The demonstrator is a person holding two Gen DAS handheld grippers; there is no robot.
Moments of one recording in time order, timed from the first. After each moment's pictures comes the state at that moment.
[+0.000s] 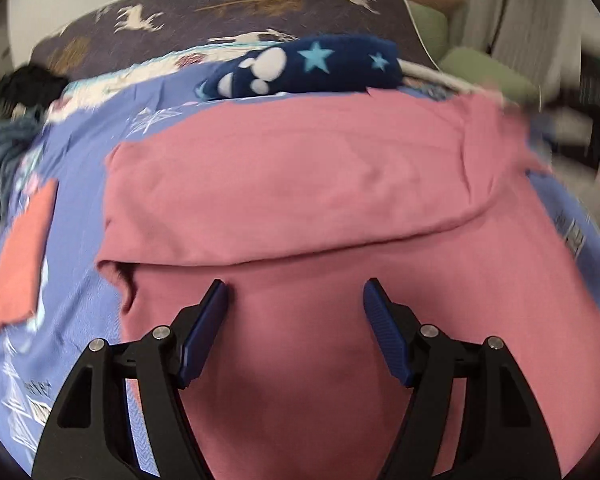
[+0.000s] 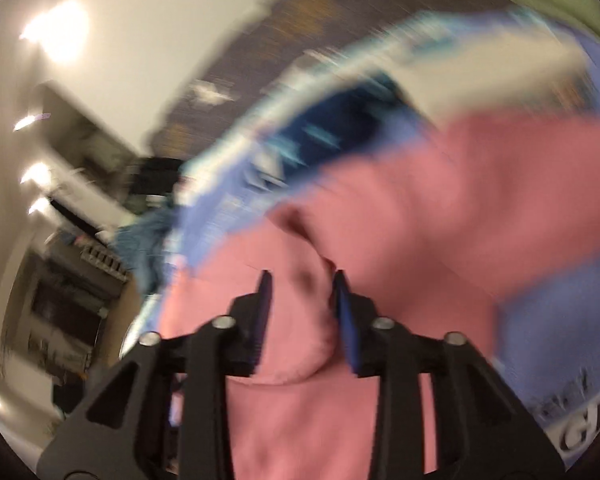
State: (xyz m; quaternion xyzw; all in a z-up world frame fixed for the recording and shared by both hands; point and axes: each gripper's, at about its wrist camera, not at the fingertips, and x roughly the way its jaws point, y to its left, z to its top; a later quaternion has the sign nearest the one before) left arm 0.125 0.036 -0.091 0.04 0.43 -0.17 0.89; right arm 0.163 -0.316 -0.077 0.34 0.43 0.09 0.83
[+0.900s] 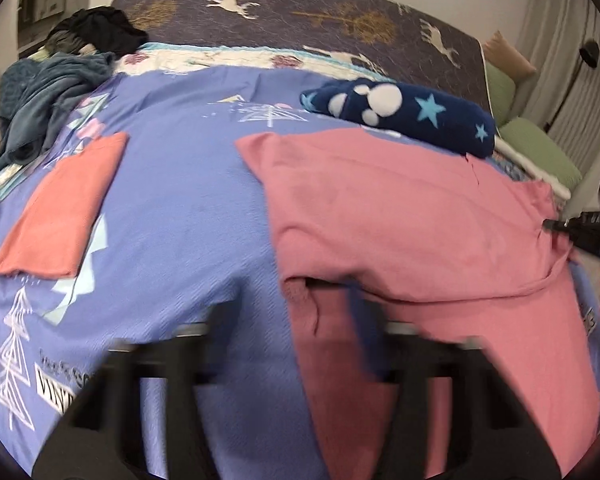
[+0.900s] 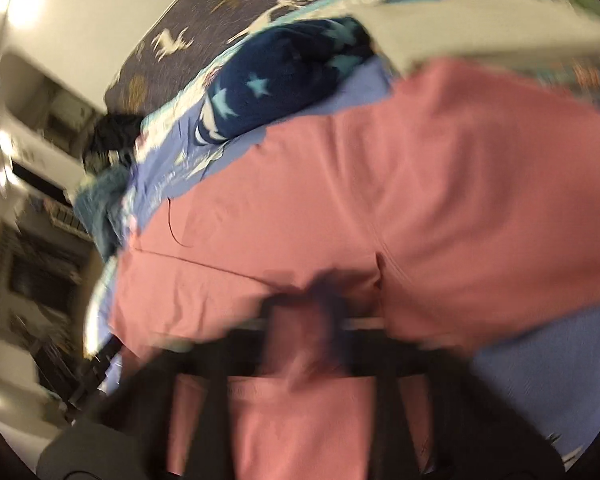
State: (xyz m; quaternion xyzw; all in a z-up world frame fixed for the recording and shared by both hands) left arm 0.157 0.128 -0.092 -0.05 0.42 -0.08 0.90; right arm 0.213 -0.293 -0.068 0.24 0.47 0.10 0.85
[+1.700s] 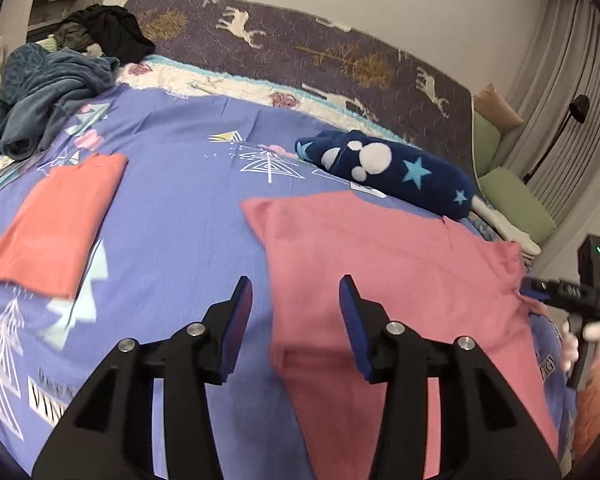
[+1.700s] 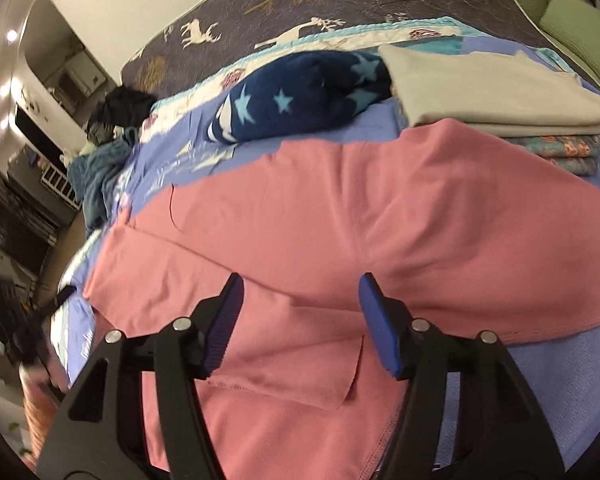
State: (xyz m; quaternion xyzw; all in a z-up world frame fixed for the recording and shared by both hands) left arm 0.170 0.159 -0.053 -0.13 0.38 -0.10 0.91; right arm 0.194 -0.292 -0.068 0.16 0.46 0.12 0.86
